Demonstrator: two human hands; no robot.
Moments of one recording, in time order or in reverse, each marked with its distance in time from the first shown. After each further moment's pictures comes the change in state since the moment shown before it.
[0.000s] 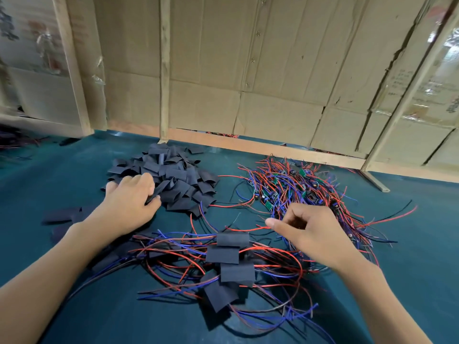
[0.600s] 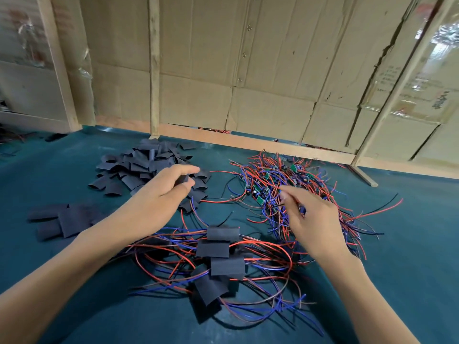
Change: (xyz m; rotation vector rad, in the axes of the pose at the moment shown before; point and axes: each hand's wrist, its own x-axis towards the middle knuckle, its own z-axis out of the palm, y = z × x) left_hand -0.029 0.082 -0.039 -0.802 -0.223 0.078; right_hand 0.004 0.016 0.005 -0.315 0.439 -0.149
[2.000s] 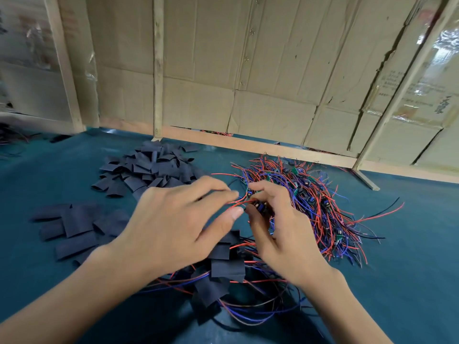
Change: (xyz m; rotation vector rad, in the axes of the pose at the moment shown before) left_hand -0.037 0.055 0.018 0.749 0.229 0.601; right_hand -0.013 -0.067 -0.003 0.269 -0.204 -0.207
